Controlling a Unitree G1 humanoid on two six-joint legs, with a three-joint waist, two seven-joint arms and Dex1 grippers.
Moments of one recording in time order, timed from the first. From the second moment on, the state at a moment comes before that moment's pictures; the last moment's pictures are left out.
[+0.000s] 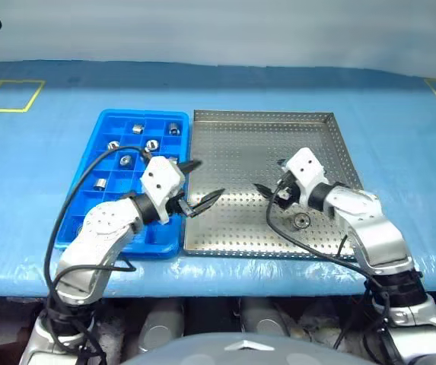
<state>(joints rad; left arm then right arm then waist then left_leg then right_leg) -0.17 0.42 -0.14 -0.55 -0.31 0.55 -0.64 -0.22 -0.54 0.05 -0.30 0.13 0.61 0.59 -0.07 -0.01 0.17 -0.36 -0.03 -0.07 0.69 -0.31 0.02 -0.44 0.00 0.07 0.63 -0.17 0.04</state>
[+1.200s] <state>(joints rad) -0.22 0.44 -0.21 -0.45 -0.29 0.45 -0.70 -0.21 -0.39 -0.04 -0.27 0.18 0.84 0.35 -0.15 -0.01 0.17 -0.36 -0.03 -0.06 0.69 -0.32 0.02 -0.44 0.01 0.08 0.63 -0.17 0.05</state>
